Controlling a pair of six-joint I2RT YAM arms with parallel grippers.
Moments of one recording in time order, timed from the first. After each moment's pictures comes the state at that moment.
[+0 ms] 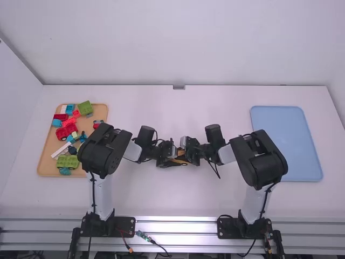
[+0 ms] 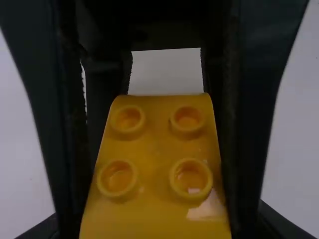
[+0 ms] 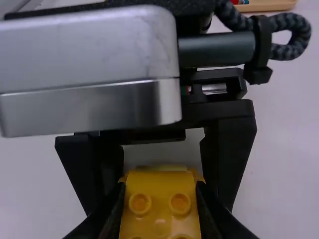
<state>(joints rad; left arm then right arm) -0.31 2.08 0.74 0.44 0.98 0.94 0.35 1.97 0.67 0.43 -1.02 -0.78</state>
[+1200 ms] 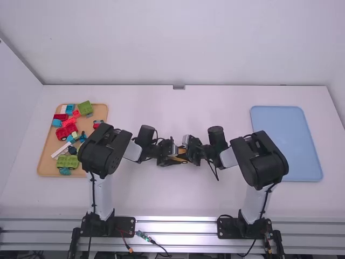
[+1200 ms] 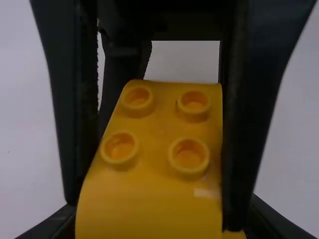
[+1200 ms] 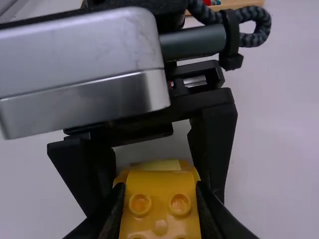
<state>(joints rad) -0.31 2.08 0.75 0.46 0.95 0.90 0.34 1.96 0.60 0.61 -0.98 -0.62</state>
